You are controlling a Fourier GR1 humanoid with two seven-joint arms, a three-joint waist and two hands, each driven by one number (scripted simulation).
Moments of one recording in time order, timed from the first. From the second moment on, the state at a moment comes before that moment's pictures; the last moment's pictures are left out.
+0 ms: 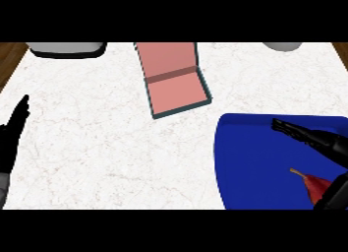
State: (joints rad) left arm -0.10 0.57 -0.09 -1.33 0.05 0.28 0.06; right arm -0.21 -0.77 0.35 -1.35 -0.22 0.62 -0.64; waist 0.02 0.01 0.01
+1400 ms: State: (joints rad) left arm -0.13 0.55 -0.07 -1.30 0.01 0.27 0.06; right arm -0.48 -0.95 0.74 -1.06 0.66 0.16 -1.06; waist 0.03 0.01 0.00
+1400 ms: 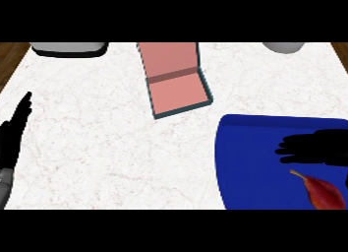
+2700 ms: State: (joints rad) left arm -0.10 0.52 -0.01 -1.29 -0.03 0.23 0.04; right arm -0.44 -0.95 0.84 -1.08 0.70 0.08 -1.11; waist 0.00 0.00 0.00
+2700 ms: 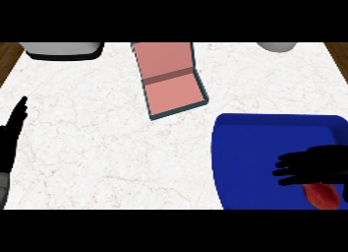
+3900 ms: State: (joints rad) left arm -0.07 0.47 0.04 -1.34 -0.09 0.21 0.07; right arm -0.35 -0.72 0.59 -1.02 0.73 -0.06 -0.91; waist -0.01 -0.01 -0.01
